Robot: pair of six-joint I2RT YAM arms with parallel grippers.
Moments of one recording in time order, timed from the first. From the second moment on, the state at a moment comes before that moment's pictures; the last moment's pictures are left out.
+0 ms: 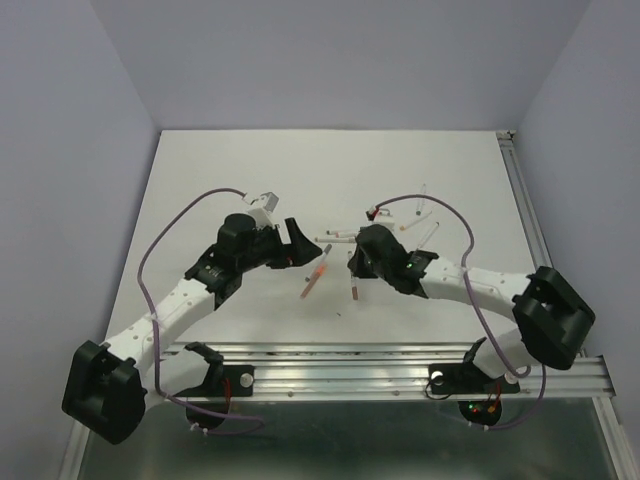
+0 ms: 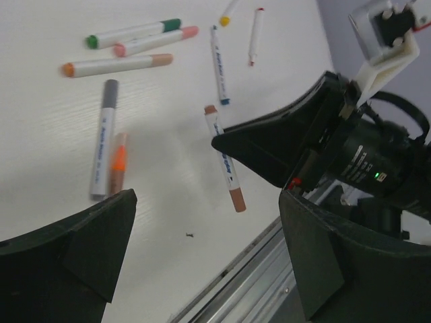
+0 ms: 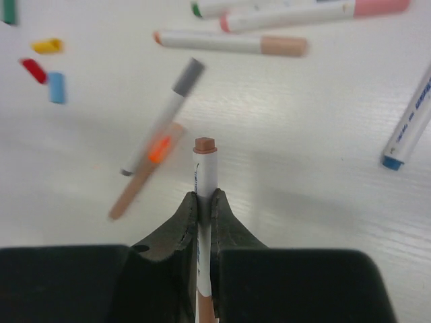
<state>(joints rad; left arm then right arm) -0.47 1.03 0.62 -0.05 0.32 -0.67 0.85 1.49 0.81 -0.13 0.30 0.74</state>
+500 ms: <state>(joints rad) -0.70 1.08 0.60 0.18 0.38 -0.66 0.85 1.15 0.81 0.00 0.44 0.94</state>
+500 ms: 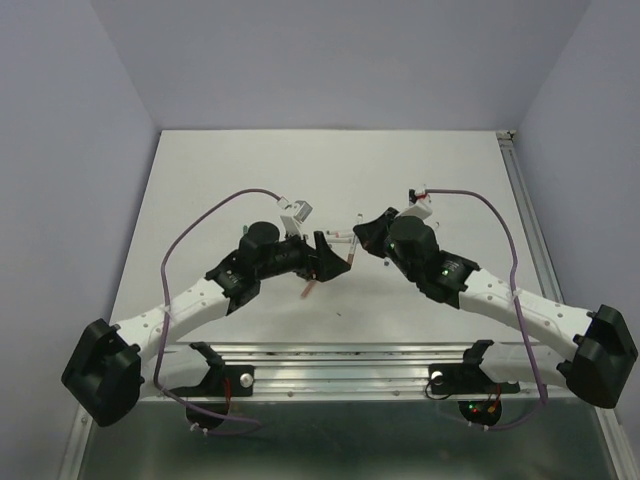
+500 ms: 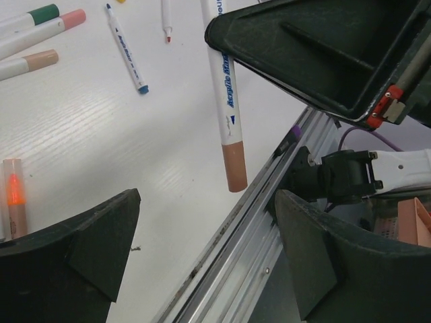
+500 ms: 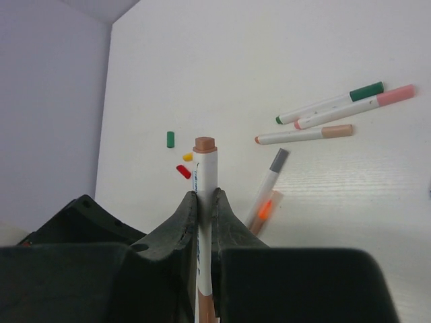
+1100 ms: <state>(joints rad) -0.76 1.28 0.71 0.22 0.34 -0.65 0.85 1.18 0.81 -0.06 0.49 1.07</state>
